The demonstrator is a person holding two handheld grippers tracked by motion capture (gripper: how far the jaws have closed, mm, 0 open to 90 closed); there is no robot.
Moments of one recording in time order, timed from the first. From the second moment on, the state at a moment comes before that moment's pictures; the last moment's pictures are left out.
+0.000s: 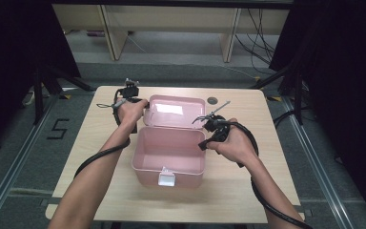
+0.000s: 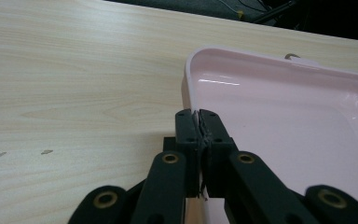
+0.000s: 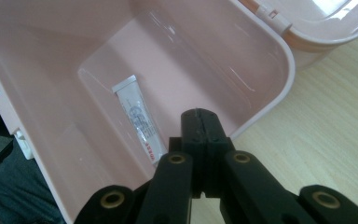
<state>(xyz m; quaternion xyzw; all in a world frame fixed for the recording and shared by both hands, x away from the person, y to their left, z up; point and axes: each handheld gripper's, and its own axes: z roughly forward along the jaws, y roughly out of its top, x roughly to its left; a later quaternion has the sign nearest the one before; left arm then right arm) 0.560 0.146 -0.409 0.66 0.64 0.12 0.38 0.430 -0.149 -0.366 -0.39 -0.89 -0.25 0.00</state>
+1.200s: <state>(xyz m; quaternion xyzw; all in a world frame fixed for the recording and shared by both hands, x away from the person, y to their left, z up) 0.546 0.163 -0.394 0.64 0.62 0.13 0.43 0.438 -0.146 -0.380 -0.39 -0.88 -0.27 0.01</state>
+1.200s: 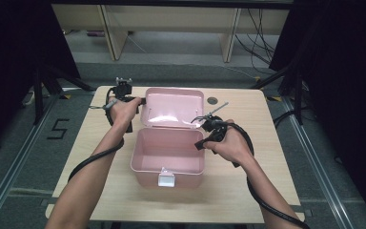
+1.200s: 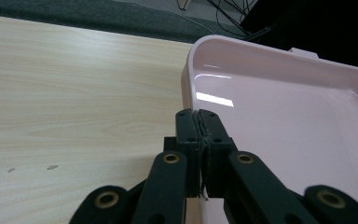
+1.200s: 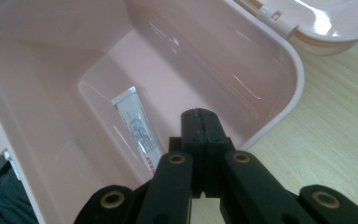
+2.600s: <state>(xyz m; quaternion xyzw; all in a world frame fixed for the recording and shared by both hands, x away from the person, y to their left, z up) 0.533 0.172 -0.380 0.65 0.59 0.14 0.46 0.439 -0.150 -0.384 -0.39 -0.87 -0.30 0.02</state>
